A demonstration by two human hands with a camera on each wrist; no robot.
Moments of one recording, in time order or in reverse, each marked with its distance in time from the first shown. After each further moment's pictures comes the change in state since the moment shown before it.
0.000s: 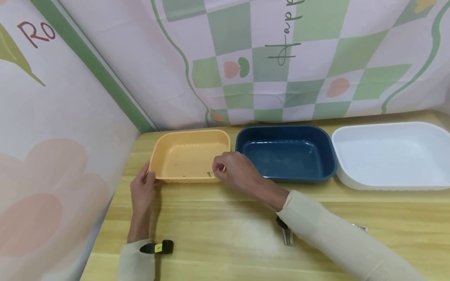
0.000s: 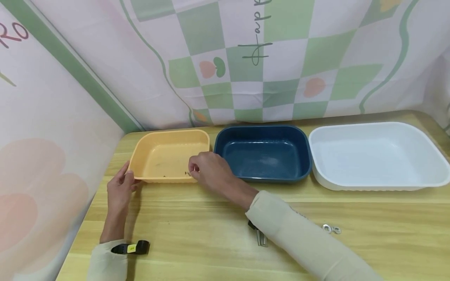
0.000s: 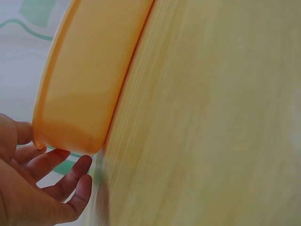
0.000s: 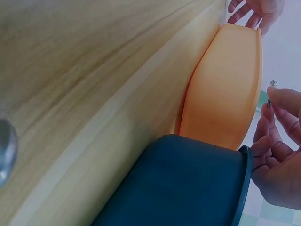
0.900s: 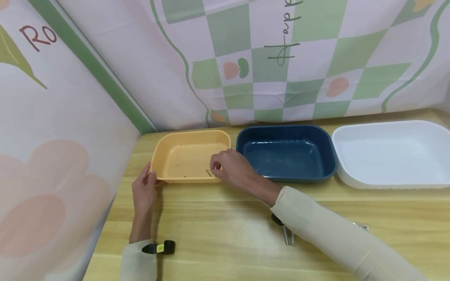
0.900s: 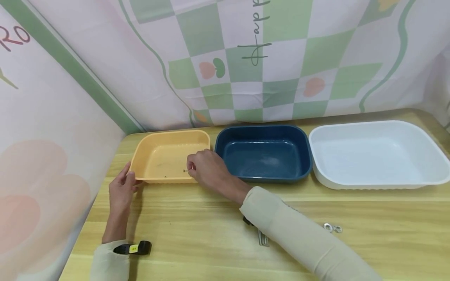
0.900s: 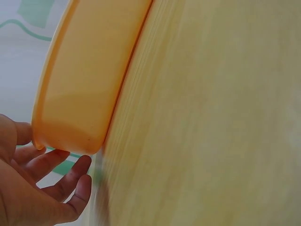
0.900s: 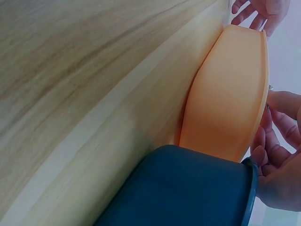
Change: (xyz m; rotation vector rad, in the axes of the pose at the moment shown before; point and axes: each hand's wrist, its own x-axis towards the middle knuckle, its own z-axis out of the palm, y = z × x) left_hand -0.001 0.004 0.001 0.012 -0.009 -0.005; right_hand 0.012 -0.002 0.005 -0.043 -0.036 0.019
